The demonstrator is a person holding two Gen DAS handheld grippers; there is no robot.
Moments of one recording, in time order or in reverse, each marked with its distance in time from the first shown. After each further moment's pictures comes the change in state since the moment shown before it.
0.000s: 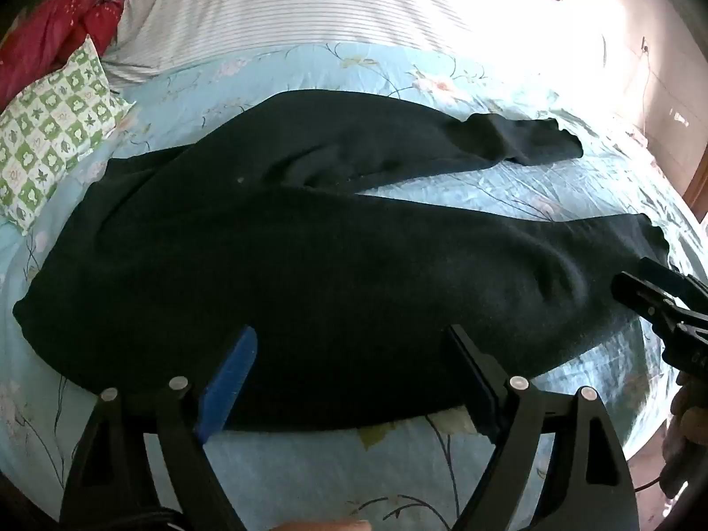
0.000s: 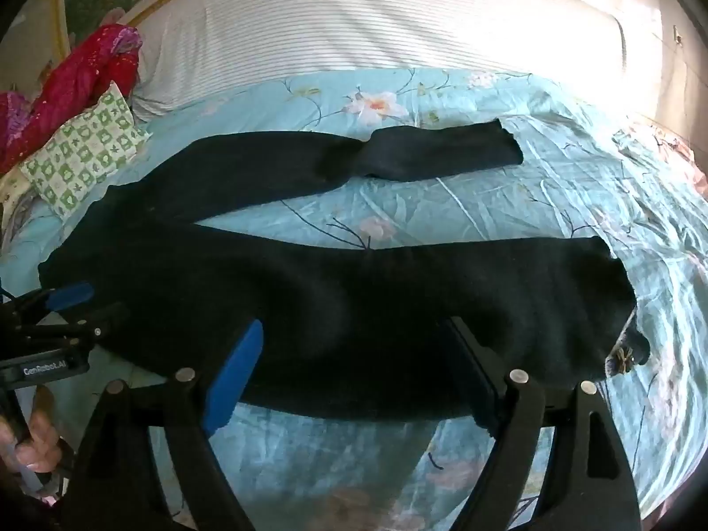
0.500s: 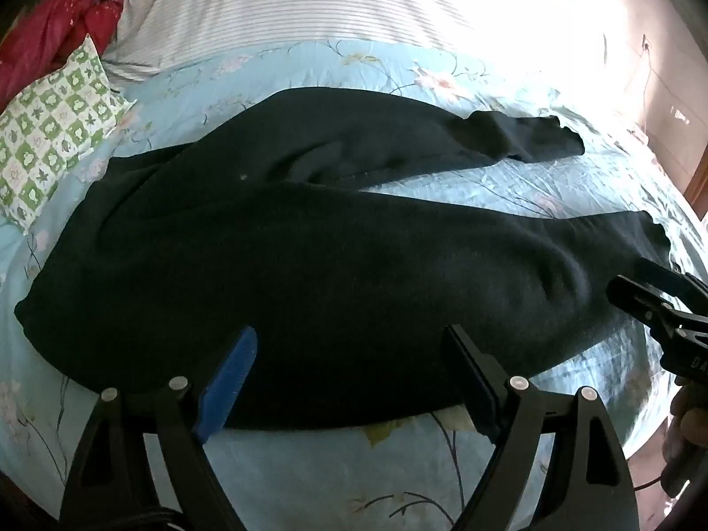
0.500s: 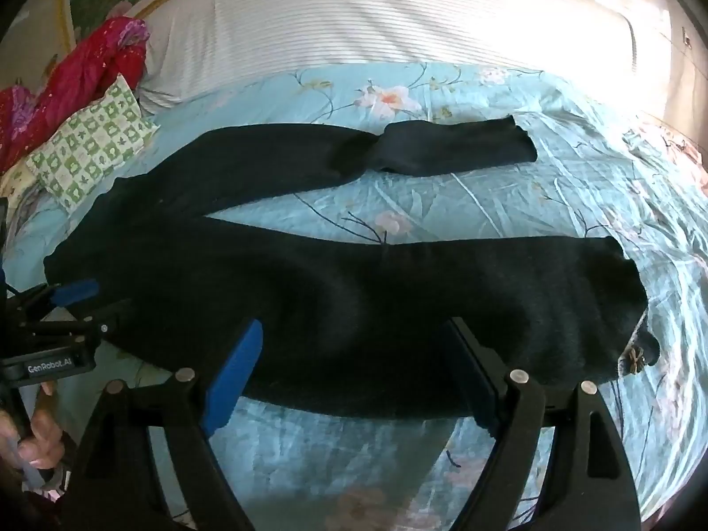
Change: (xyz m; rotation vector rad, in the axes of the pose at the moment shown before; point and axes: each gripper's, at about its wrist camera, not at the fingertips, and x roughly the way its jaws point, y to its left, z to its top) left arm -0.001 0.001 -0.002 -0.005 -0.006 0.002; right arm 0.007 0.014 -0.003 -0.011 0.018 0.018
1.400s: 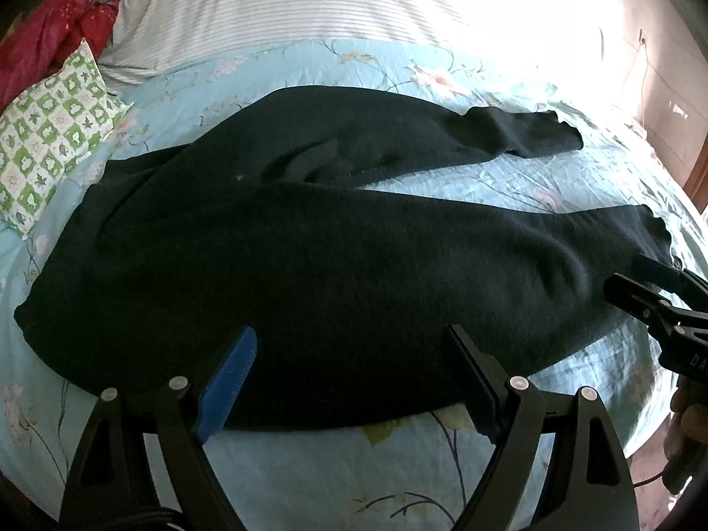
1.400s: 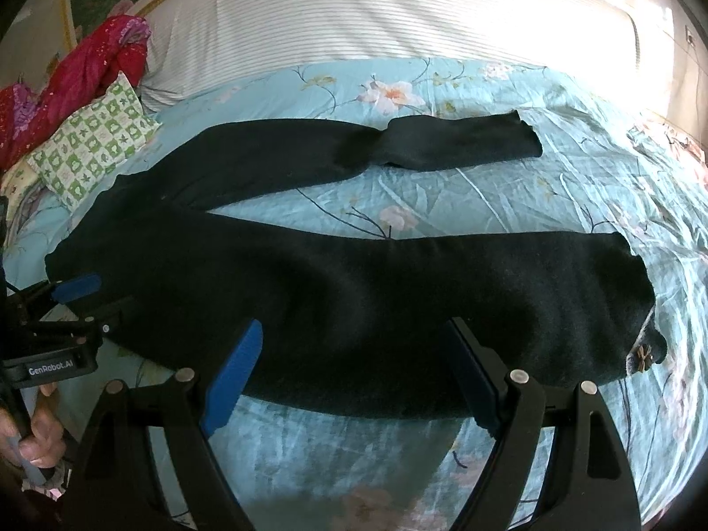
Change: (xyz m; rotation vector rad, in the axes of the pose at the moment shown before) left arm 0.001 -0.001 -0.001 0.020 0.003 0.000; right arm 0.002 0.000 -0.004 -0.001 0.008 0.012
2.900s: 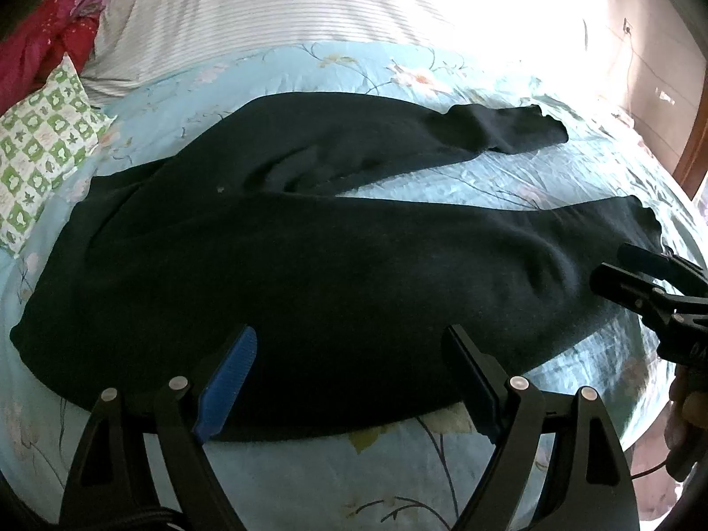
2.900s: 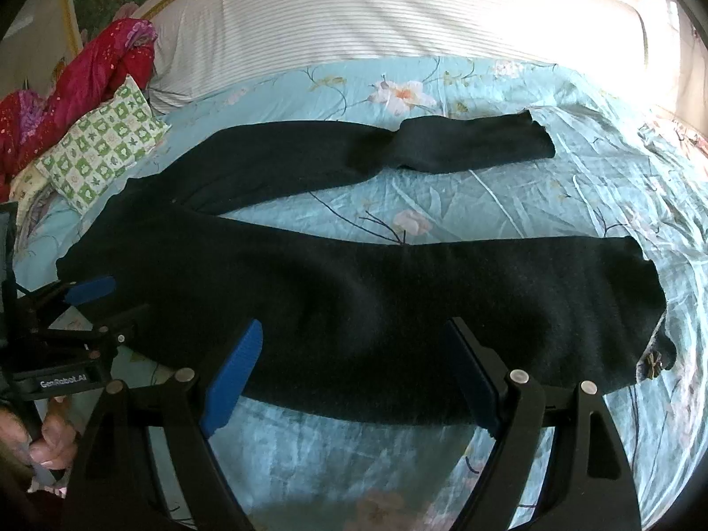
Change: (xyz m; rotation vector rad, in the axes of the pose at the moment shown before) left arm 0.000 -0.008 0.005 0.049 0.000 -0.030; right arm 0.000 0.002 0.006 0.010 0.011 0.043
